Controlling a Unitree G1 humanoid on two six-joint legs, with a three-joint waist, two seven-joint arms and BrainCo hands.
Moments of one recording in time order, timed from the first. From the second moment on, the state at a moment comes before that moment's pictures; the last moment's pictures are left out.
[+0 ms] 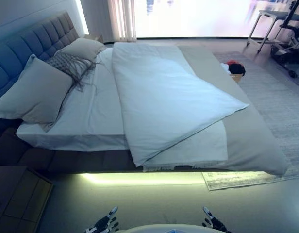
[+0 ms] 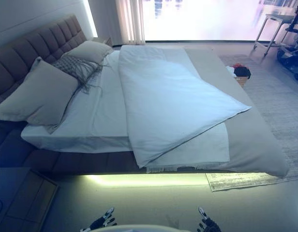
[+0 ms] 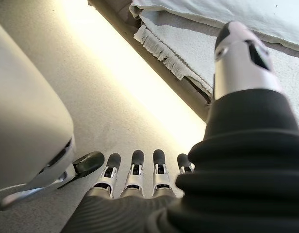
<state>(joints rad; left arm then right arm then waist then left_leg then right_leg) 0.03 0.20 -0.12 1.33 -0.70 0.01 -0.33 0.03 -0.21 0.05 1.36 0.88 -0.03 0.23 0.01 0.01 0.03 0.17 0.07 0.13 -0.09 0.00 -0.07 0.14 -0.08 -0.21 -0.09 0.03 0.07</state>
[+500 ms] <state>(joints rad) 0.02 0.20 -0.12 1.32 -0.69 0.03 -0.33 0.03 -0.21 0.06 1.36 0.86 0.07 0.29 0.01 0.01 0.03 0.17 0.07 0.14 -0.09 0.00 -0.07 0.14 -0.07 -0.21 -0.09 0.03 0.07</state>
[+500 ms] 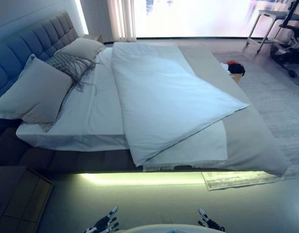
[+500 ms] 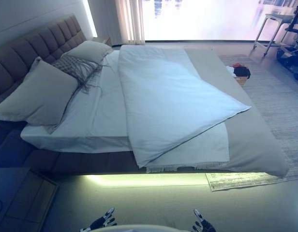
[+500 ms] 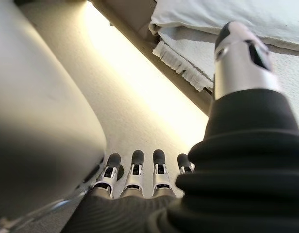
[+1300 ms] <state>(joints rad) -0.02 0.23 -0.05 1.38 -0.74 -0.01 -0.27 -0.04 -0.20 0.05 1.37 0.87 0.04 0.25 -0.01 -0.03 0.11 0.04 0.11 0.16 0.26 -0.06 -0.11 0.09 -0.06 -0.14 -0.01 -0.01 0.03</state>
